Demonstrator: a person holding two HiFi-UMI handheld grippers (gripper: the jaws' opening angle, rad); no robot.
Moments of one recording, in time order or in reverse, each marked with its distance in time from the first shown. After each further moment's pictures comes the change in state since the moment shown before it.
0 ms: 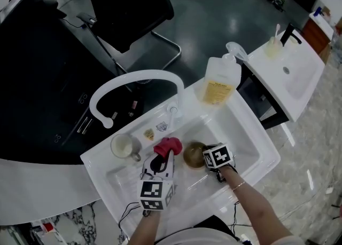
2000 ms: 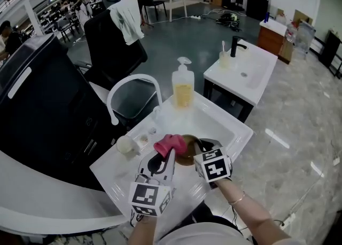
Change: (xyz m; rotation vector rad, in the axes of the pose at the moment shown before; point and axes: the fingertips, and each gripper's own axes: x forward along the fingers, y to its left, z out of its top) left arm -0.198 -0.121 0.100 0.254 -0.322 -0.346; right arm -0.274 0.129 0.009 0.014 -0.562 -0.333
